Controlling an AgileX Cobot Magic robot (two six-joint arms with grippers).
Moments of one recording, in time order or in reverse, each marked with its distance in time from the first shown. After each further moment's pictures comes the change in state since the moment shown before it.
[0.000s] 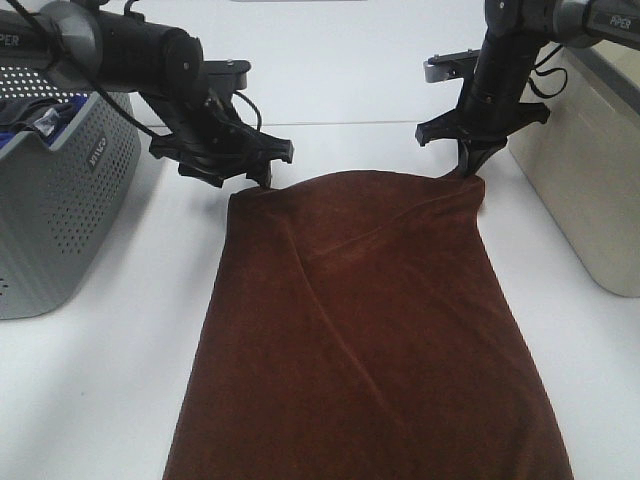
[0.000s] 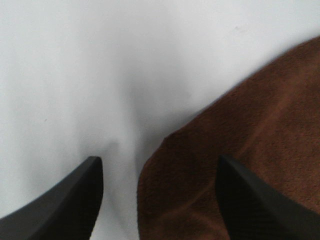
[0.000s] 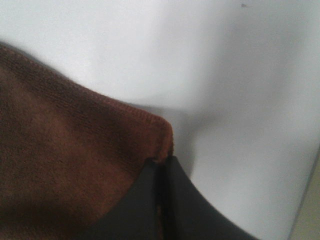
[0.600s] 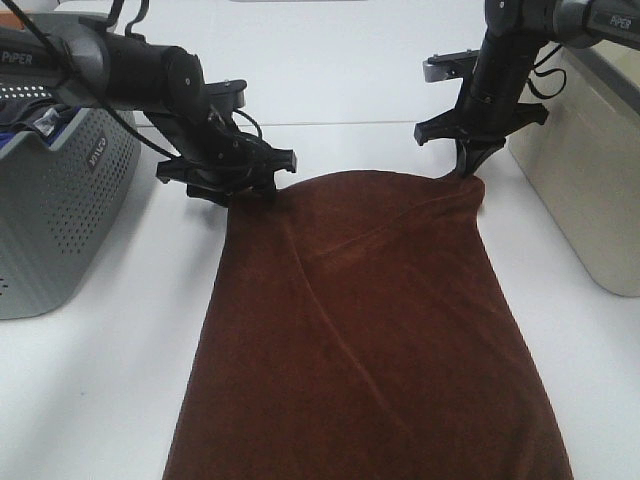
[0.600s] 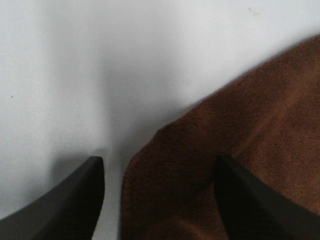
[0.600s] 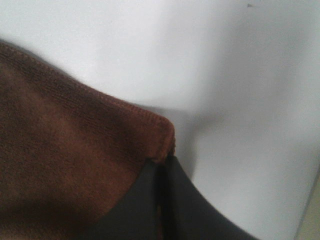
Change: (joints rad) left arm 0.015 0.051 0.000 -0.118 -0.021 -0.001; right arm 0.000 0.000 0.000 0.015 0.000 -0.004
